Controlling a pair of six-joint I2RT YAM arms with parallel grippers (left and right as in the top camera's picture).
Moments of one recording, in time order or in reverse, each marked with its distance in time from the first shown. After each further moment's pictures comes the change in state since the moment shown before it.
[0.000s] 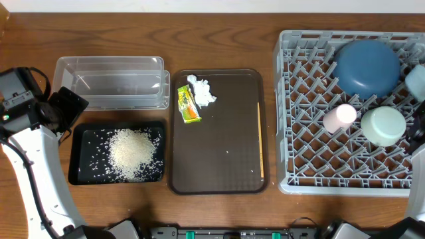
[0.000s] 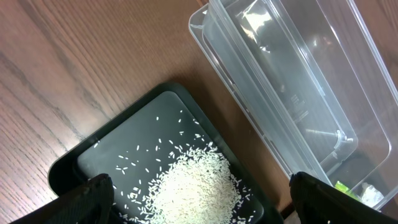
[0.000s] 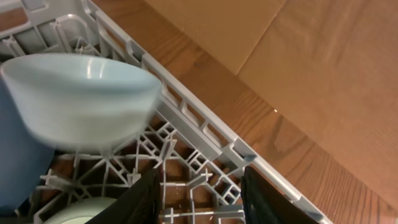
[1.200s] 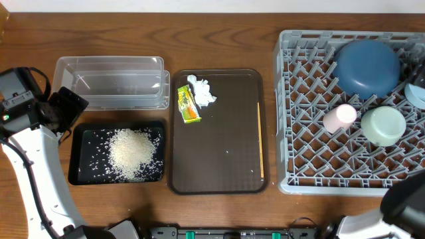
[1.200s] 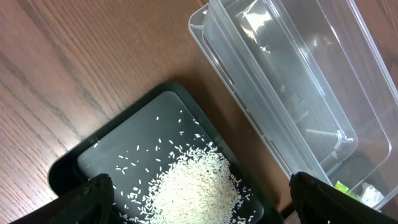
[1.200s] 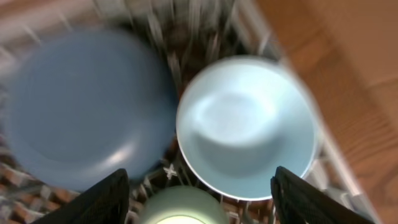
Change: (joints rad) left arm 0.000 0.000 0.000 0.000 0.000 0.000; right arm 0.018 0.401 0.588 -0.511 -0.392 -0.063
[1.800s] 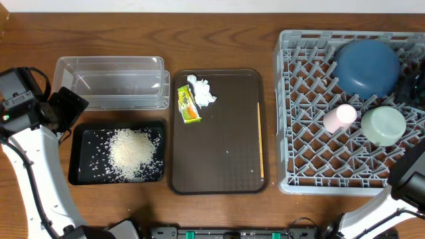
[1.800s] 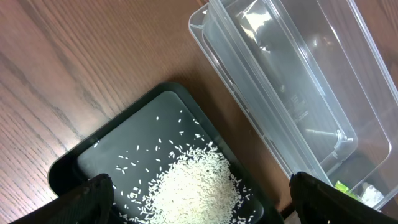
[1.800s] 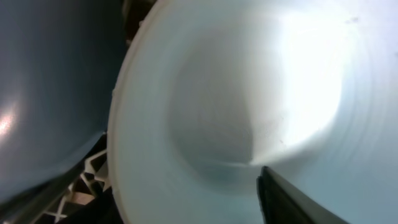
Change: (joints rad) left arm 0.000 0.000 0.000 0.000 0.000 0.000; right arm 0.000 0.205 0.002 -0.046 0.124 -0.019
